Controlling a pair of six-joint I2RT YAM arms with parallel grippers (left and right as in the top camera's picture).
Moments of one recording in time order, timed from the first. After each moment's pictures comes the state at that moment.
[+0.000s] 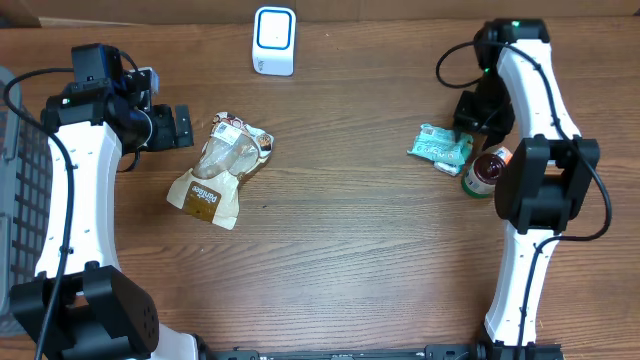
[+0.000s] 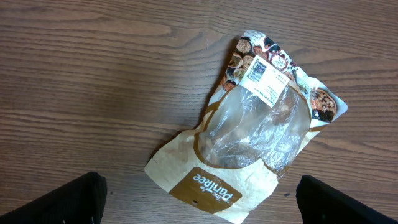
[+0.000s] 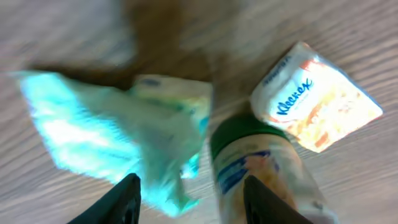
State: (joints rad) left arm 0.18 1.69 1.54 -1.04 0.12 0.00; right arm -0.03 2.41 2.28 -1.64 0.00 0.39
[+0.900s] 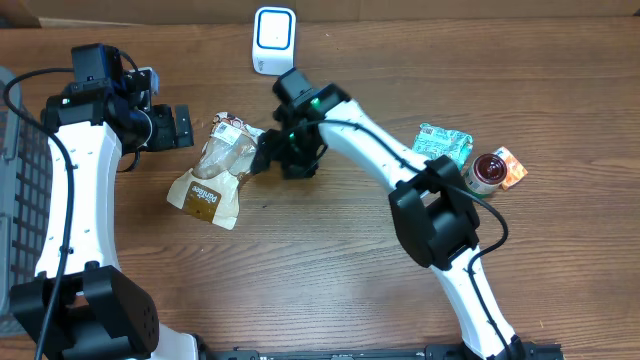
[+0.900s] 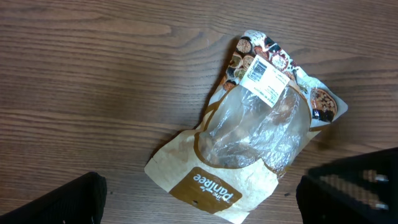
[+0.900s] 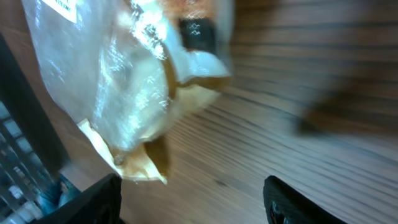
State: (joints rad) left arm 0.18 1.69 1.54 -1.04 0.12 0.00; right arm 0.65 2.40 2.03 -0.91 -0.56 0.68
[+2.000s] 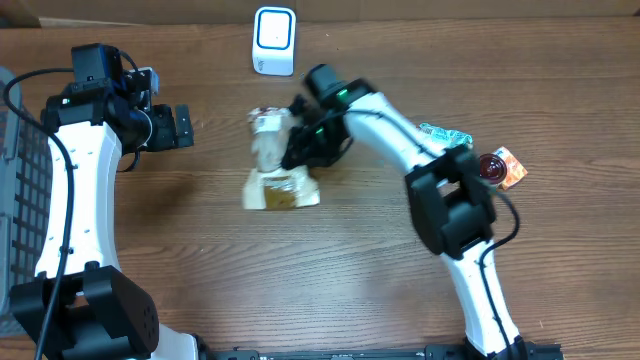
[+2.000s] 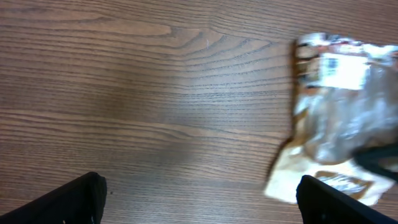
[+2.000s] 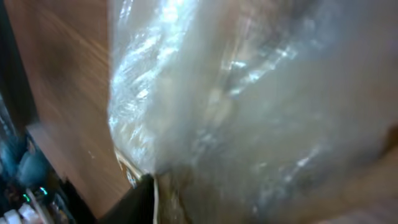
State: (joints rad) left arm 0.18 1.69 1.54 -1.04 0.12 0.00; right arm 0.50 2.40 1.97 -0.98 -0.65 0.22
